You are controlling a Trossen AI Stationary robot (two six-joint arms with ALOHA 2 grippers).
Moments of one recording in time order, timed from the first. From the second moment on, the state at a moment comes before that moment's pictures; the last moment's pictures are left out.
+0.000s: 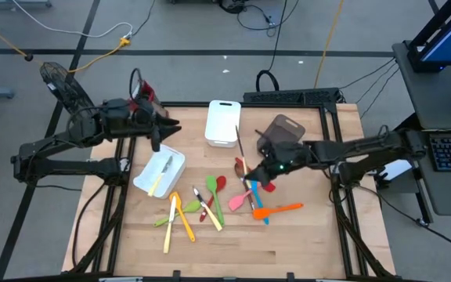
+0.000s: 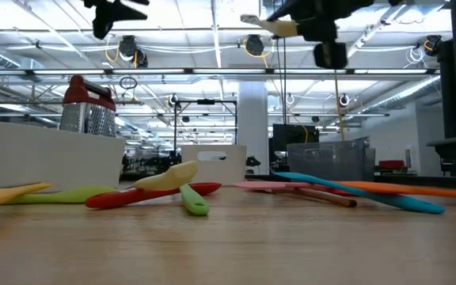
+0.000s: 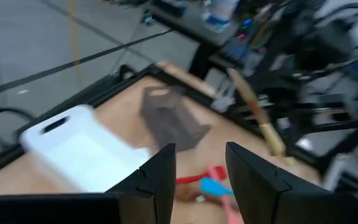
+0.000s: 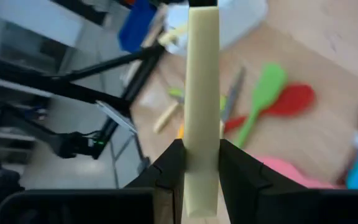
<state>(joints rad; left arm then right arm) 0.34 0.79 0.92 -0.36 0.12 -0.37 0.06 1.27 0.92 -0.11 -0.13 1.01</state>
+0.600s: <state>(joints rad) 0.27 1.14 0.92 0.23 0.33 -0.64 -0.07 1.30 0.92 0.17 -0.27 0.81</state>
